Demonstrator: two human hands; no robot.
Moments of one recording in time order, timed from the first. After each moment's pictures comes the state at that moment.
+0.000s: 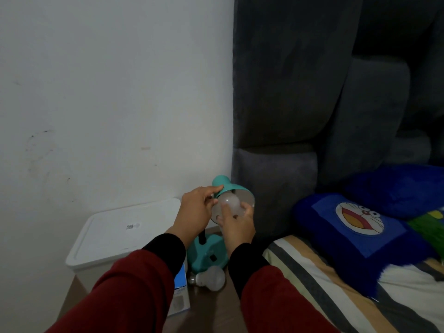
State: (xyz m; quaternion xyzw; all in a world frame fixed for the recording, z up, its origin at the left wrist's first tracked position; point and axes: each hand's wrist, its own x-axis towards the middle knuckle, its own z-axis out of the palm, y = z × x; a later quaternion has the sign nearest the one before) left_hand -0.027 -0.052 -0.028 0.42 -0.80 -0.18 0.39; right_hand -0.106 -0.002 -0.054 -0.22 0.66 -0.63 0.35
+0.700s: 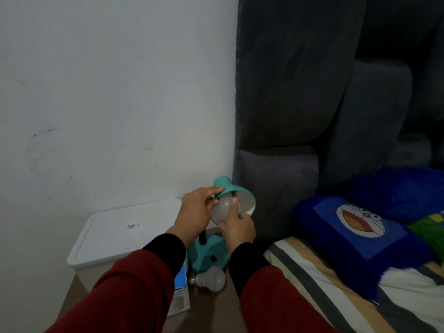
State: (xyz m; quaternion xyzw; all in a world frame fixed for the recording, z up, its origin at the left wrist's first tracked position) left_hand -0.024 -0.055 -0.029 0.41 -0.80 -0.17 0.40; right_hand -0.098 -0.006 -0.052 -0.18 0.66 -0.64 0.36
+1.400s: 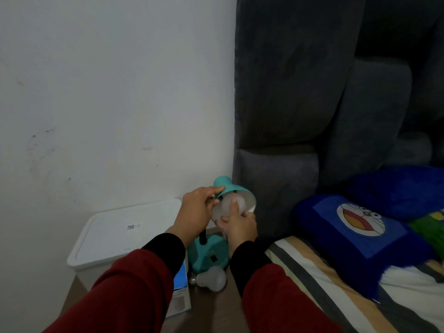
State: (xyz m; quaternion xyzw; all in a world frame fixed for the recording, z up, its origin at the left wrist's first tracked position) left_hand -0.025 -0.055 -0.028 0.41 -0.81 -0.17 0.39; right_hand -0.107 -0.010 -0.056 -0.13 0.59 -0.69 0.40
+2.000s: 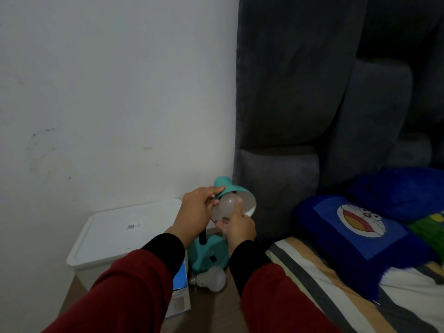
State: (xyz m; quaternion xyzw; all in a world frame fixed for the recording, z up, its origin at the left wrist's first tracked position) left_hand -0.022 -0.055 -0.029 0.40 -0.81 -0.16 0.39; right_hand -0.112 -0.018 -0.060 -0.14 0.61 -0.65 0.42
